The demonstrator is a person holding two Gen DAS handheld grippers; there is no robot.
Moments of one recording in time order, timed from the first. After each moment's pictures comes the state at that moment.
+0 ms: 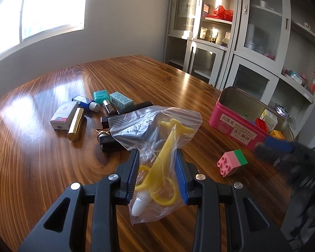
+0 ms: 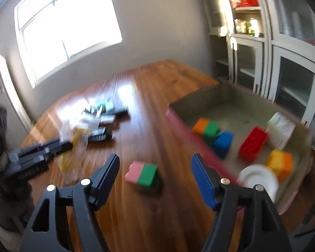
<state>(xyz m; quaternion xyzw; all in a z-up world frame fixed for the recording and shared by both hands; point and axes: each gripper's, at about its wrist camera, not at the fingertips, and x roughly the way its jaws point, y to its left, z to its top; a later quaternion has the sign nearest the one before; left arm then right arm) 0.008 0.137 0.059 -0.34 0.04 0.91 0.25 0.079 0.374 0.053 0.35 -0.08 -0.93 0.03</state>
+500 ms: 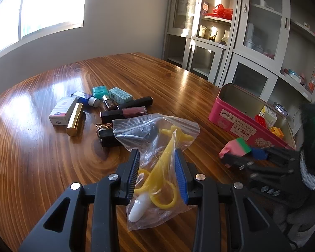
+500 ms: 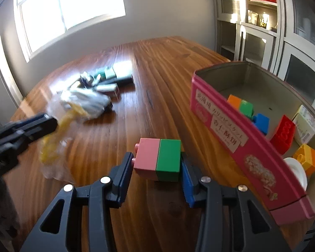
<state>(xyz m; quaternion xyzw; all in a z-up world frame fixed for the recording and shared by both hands) 0.009 0.135 0.052 -0.34 0.04 0.90 0.26 0.058 0.353 0.035 0.38 -0.06 -0.92 0.03</state>
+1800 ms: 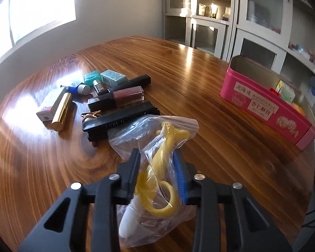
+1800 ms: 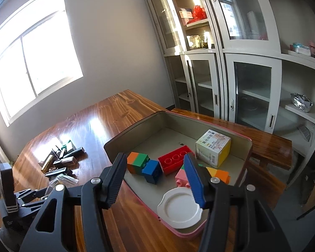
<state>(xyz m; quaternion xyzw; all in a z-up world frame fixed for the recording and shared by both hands) -0.009 0.165 0.015 -0.38 0.10 0.89 0.24 0.120 0.473 0.092 0.24 -0.15 -0.95 -0.10</state>
